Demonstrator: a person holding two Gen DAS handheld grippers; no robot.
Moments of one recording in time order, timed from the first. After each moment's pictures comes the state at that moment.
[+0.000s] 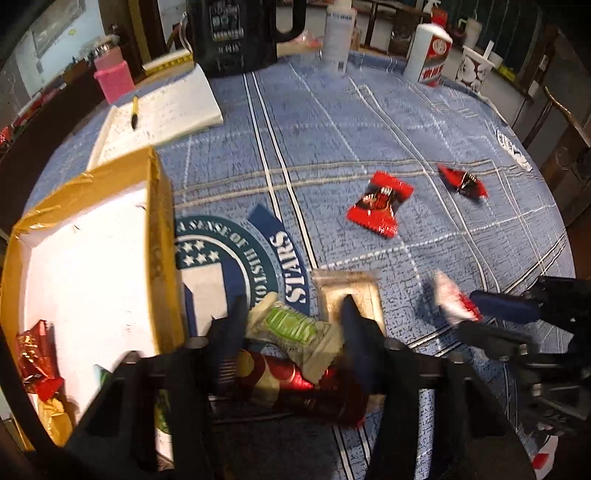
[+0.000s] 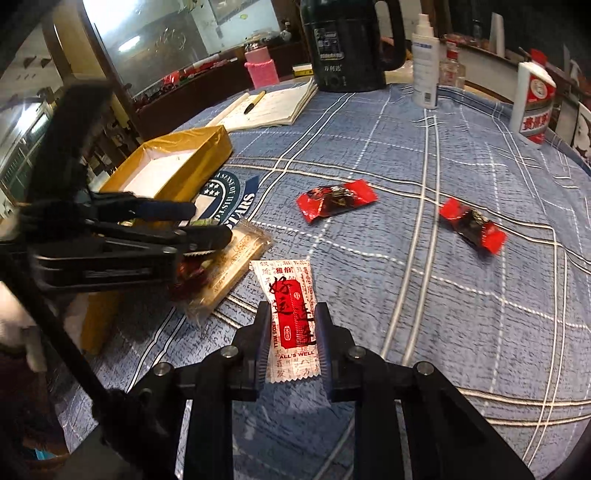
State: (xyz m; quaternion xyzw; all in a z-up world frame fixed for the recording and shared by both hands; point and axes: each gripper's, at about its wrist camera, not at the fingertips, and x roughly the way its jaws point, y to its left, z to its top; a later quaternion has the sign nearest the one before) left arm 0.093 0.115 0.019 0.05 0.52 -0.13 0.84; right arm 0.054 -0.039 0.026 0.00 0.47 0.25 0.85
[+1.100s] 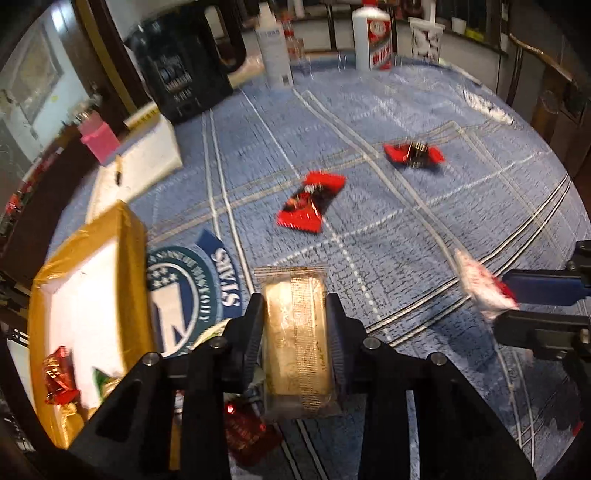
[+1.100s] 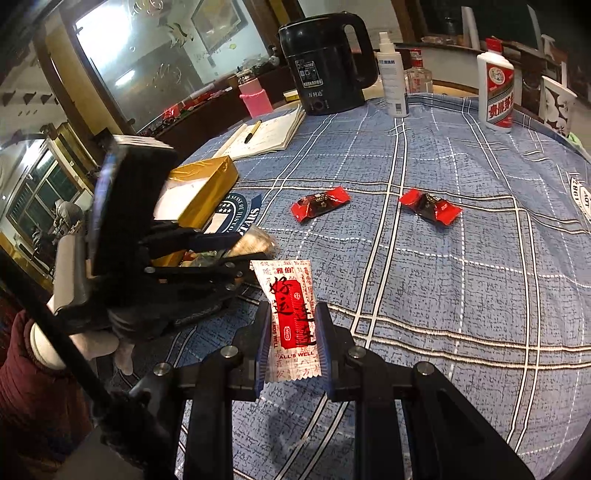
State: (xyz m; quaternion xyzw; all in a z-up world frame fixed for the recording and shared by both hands) left arm 0.049 0.054 0.032 0.16 0.46 -0.12 0.87; right arm 0.015 -0.076 0.050 0.06 0.44 0.25 0.86
